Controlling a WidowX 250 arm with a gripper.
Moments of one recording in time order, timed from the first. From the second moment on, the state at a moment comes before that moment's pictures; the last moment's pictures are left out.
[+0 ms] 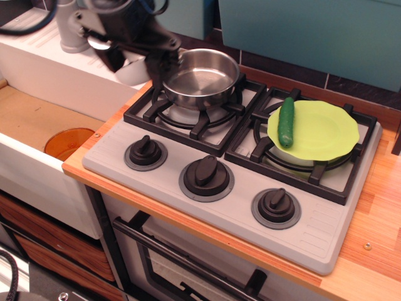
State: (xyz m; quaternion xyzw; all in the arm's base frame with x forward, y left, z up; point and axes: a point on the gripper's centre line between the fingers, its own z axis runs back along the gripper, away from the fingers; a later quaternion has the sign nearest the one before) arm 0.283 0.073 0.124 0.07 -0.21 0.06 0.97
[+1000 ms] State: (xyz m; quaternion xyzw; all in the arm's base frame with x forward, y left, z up) arm 0.374 0.056 0.111 0.08 -0.22 0.06 0.97
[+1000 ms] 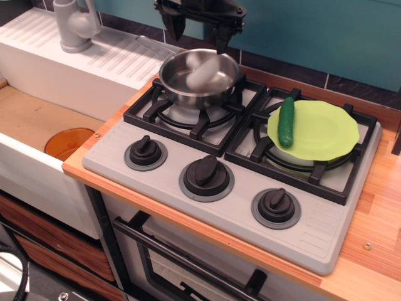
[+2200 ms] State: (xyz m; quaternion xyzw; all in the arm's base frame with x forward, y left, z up) arm 0.322 0.088 0.145 0.04 -0.17 0.01 0.98
